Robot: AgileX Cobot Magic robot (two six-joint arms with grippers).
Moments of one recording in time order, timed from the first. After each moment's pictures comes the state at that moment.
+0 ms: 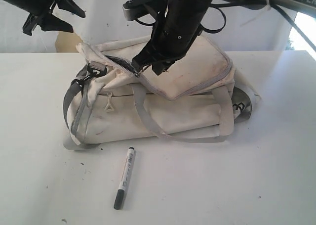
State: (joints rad) left arm 0.00 2.25 -2.25 -0.79 1.22 -0.07; right arm 0.58 1.99 -1.86 0.05 1.06 -0.25
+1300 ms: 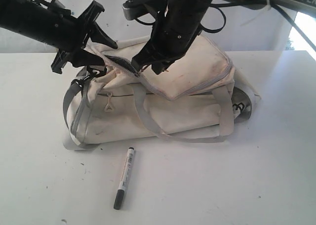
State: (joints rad) left arm -0.20 1.90 -1.51 -0.96 0.83 0.01; right arm 0.58 1.99 -1.86 0.05 1.06 -0.25
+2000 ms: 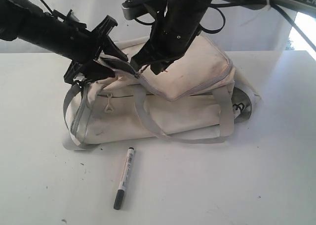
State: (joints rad) left arm -0.25 1.96 -1.52 -0.96 0.82 0.00; right arm 0.58 1.99 -1.86 0.06 1.05 -0.26
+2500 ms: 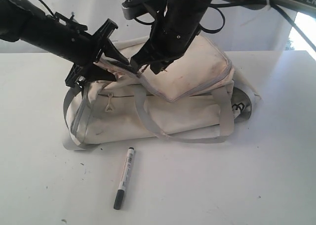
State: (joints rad) left arm -0.24 2.00 -1.55 -0.96 0.87 -0.04; right arm 0.58 1.99 -1.86 0.06 1.05 -0.26
